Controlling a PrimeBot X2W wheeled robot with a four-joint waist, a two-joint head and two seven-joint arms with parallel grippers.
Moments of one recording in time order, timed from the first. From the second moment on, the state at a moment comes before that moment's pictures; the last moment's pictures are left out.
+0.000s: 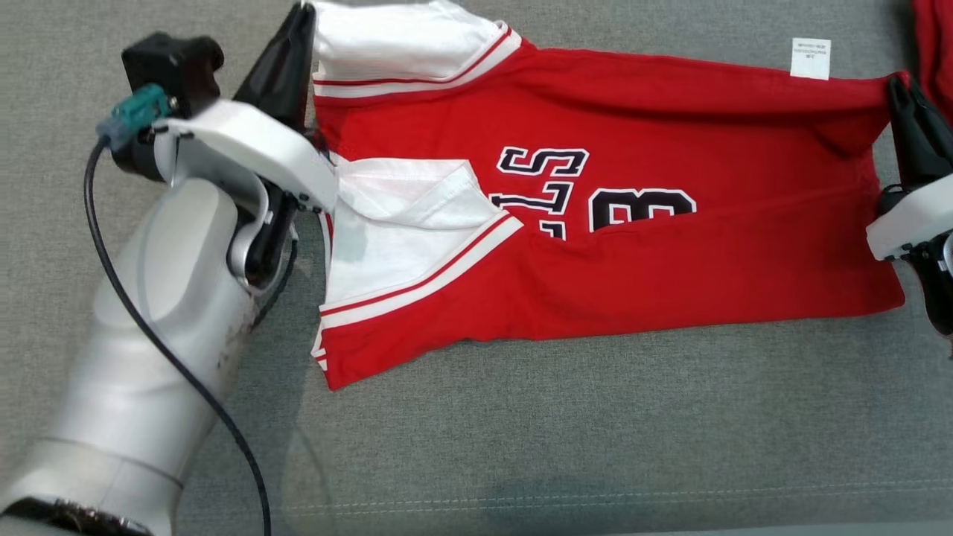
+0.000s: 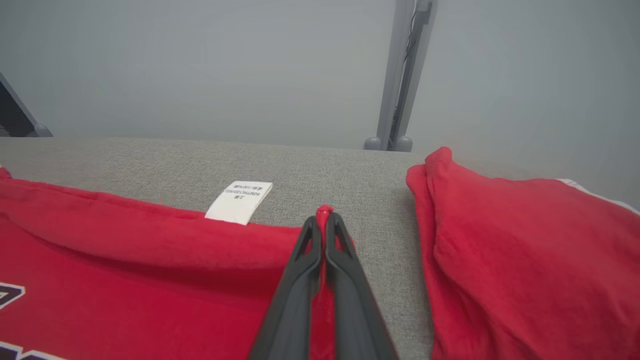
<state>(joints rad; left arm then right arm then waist) -1.01 0.17 -0.53 0.82 -0.69 -0.08 -0.25 -0.82 -0.42 0.38 0.74 0.57 0.13 -0.25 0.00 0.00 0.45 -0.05</state>
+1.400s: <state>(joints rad) -0.33 0.36 -0.61 0.01 -0.76 0.28 0.01 -0.58 -0.40 0.24 0.77 0.54 0.13 -0.25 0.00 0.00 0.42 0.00</state>
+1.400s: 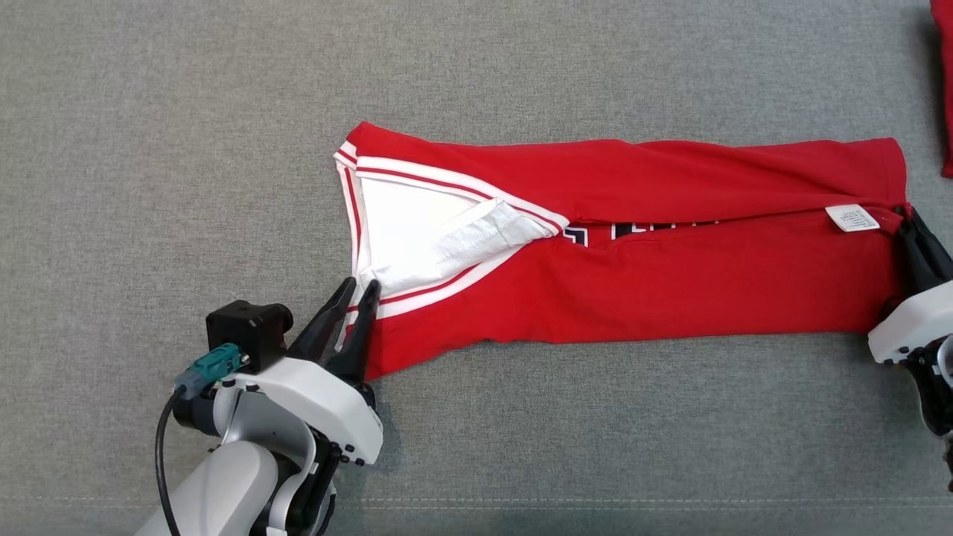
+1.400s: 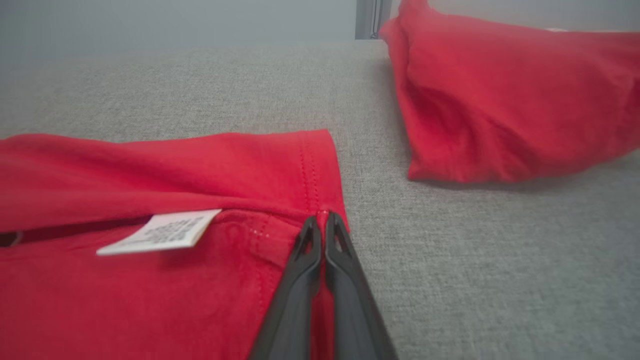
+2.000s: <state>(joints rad) -0.33 0.35 -0.60 0.03 -0.71 0.32 -0.09 -0.42 -0.38 0.17 0.61 0.47 0.13 -0.25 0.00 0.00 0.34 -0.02</state>
